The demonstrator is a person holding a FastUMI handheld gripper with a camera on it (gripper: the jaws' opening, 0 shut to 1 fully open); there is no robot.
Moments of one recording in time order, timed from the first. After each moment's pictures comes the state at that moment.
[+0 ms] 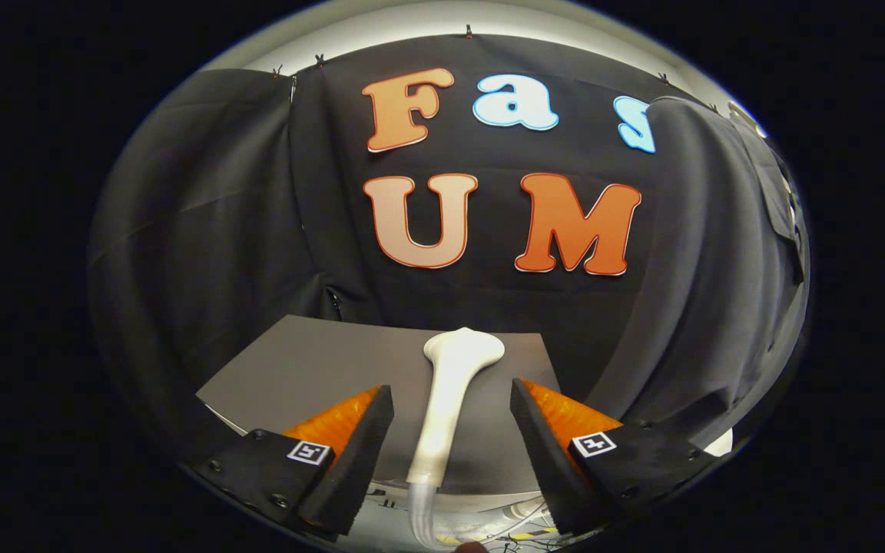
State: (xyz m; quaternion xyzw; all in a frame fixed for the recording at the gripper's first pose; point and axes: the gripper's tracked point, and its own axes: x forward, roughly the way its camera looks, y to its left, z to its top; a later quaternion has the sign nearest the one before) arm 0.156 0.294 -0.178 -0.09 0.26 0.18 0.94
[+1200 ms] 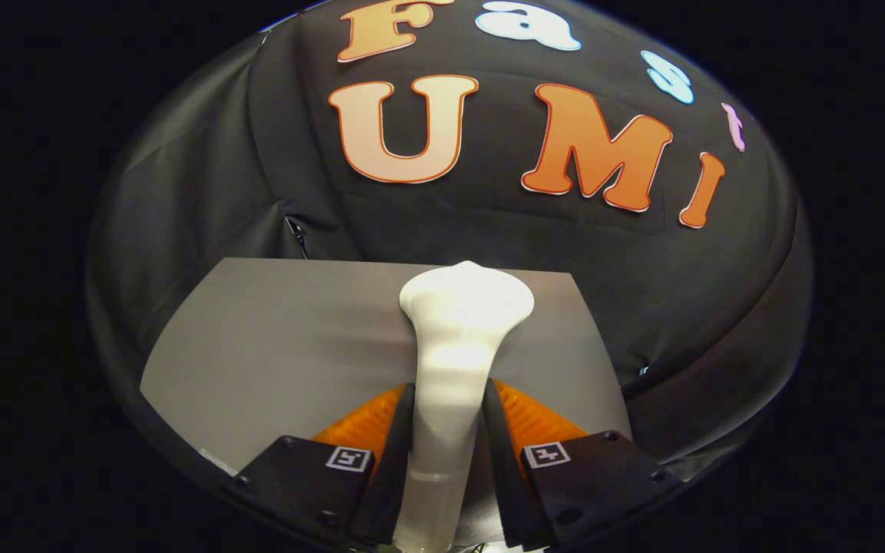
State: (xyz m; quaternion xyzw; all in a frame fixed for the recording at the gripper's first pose) arm 0.218 0.299 -0.292 -0.12 0.39 0.13 0.90
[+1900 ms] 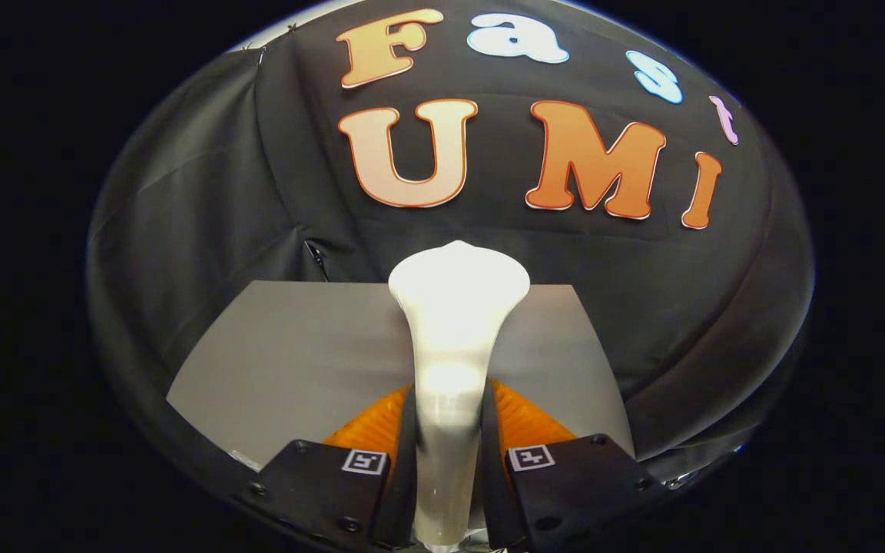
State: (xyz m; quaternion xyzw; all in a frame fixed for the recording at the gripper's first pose) arm 0.194 0.303 -0.245 -0.08 0.35 0.15 0.92
